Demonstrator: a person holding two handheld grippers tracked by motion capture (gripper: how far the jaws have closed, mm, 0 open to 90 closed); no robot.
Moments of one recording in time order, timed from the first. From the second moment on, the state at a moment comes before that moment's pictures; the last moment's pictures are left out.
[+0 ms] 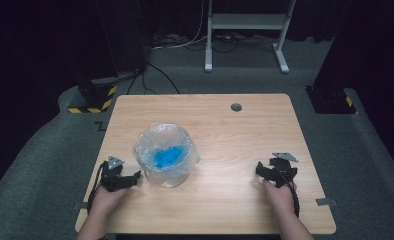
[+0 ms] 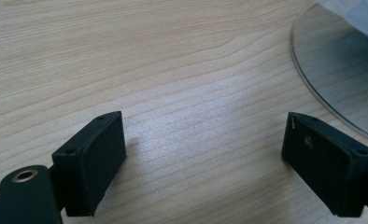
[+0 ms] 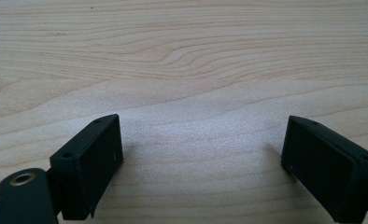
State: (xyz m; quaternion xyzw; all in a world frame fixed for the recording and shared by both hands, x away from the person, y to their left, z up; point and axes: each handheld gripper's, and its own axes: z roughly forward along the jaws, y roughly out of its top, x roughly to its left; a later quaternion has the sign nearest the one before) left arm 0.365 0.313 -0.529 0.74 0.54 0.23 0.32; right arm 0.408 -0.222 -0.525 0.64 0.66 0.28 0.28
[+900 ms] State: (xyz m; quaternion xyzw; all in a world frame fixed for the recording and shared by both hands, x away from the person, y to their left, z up) left arm 0.368 0.316 -0.525 0.74 0.55 0.23 0.31; right arm 0.406 -0.220 -0.521 0.61 0.68 0.28 0.29
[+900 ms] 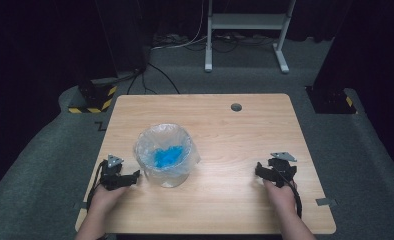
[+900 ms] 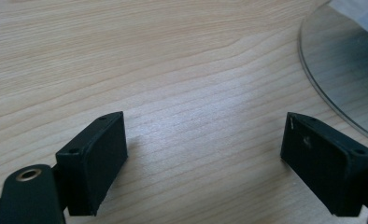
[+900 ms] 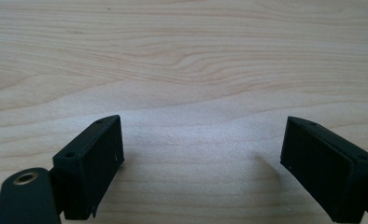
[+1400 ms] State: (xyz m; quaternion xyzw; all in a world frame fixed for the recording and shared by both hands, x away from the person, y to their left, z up) left arm 0.366 0.318 -0.504 0.72 0.54 0.29 0.33; right arm 0.401 -0.205 -0.506 0.56 0.69 0.34 0.31
